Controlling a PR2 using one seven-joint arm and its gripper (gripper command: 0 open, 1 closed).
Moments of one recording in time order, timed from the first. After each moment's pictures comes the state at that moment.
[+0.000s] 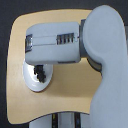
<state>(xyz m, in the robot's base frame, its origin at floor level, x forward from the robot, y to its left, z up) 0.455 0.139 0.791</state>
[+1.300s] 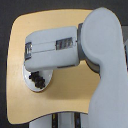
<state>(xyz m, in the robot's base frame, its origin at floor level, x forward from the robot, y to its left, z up) 0.438 0.144 0.775</state>
